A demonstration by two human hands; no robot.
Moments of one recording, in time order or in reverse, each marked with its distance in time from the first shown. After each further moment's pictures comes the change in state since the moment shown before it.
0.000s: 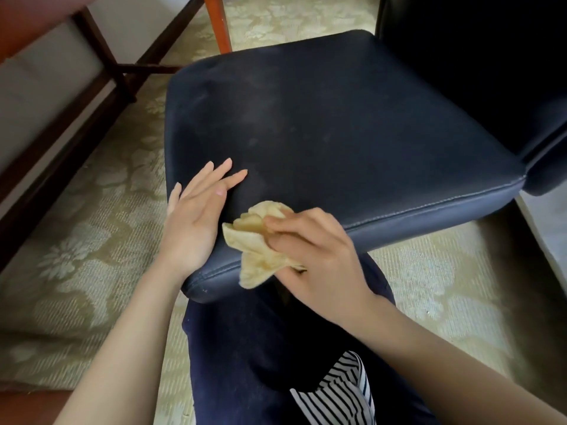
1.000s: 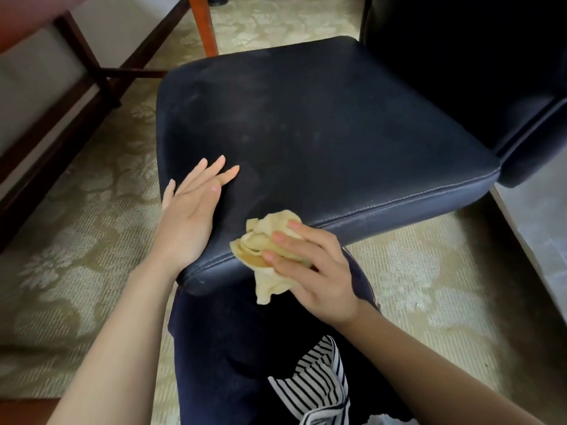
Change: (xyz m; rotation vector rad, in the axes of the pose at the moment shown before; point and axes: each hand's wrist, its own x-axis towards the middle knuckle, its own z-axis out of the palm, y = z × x) left_hand 0.000 -0.002 -0.004 0.045 -0.048 0.017; right_hand -0.041 0.017 0.024 0.092 0.189 -0.194
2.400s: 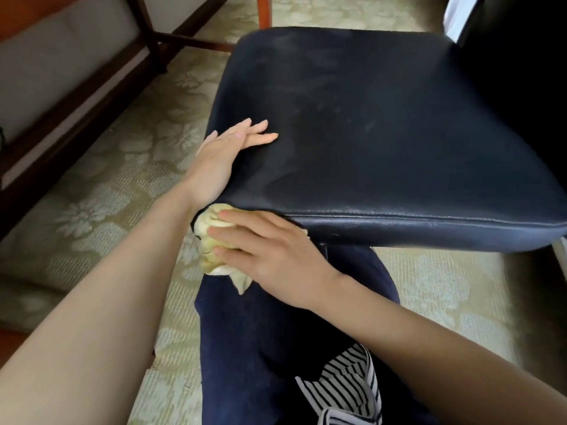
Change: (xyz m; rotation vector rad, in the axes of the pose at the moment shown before) left_hand 0.035 -0.029 -0.024 -0.236 -0.053 -0.013; right_hand 0.057 -0.041 0.054 -0.081 -0.523 -0.302
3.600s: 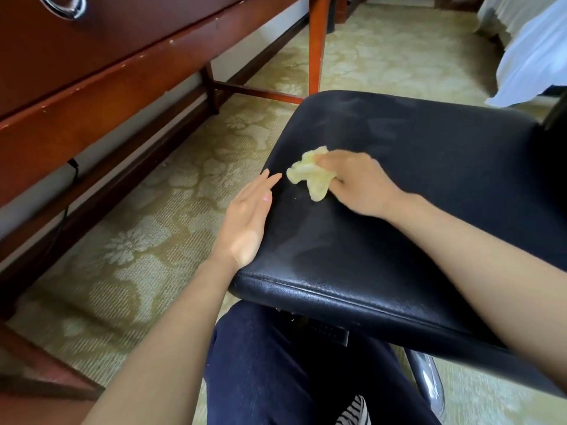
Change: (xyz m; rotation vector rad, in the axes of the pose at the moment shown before) left_hand 0.016 -0.033 -0.023 -0.026 0.315 -0.084; right_hand 0.106 0.189 -0.002 0.092 -0.369 0.538
